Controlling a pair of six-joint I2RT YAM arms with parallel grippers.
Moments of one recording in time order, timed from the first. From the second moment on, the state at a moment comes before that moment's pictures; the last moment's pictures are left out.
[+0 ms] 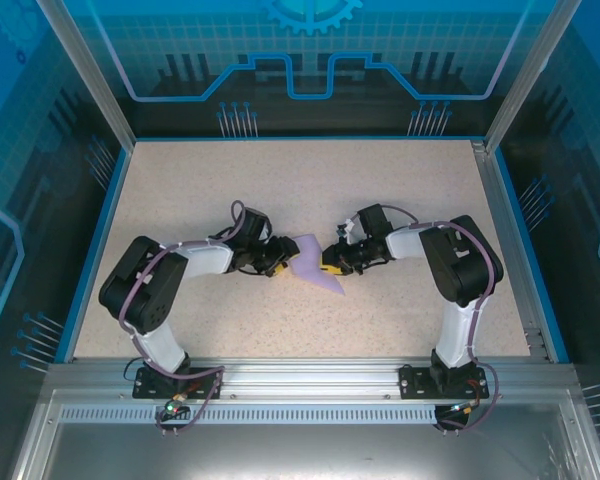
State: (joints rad) left arm -0.43 1.74 0.82 0.02 0.45 -1.08; right arm 0.38 1.93 0.92 -0.07 -0.86 0.70
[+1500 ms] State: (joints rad) left arm -0.36 1.83 0.87 0.10 0.58 -1.11; right arm 0.92 1.64 0.75 0.02 0.13 -0.23
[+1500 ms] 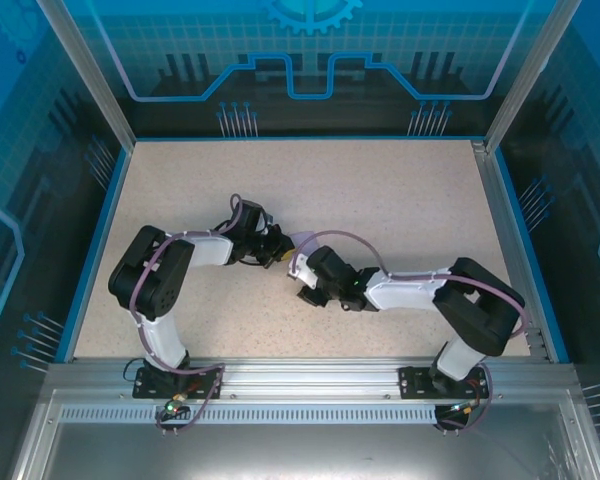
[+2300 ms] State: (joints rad) left arm -0.36 1.83 0.90 0.05 0.58 -1.08; right arm 0.96 1.44 0.65 0.14 0.21 -0.35
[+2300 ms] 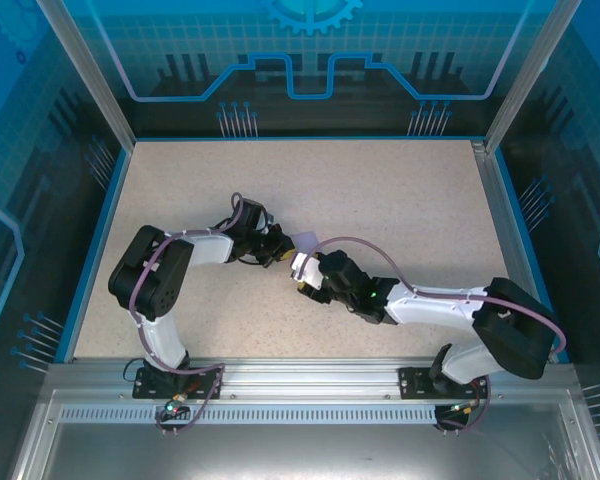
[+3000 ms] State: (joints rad) left arm -0.36 1.83 0.90 0.05 0.59 -1.07; right arm 0.95 1.66 0.69 0.21 0.36 -0.41
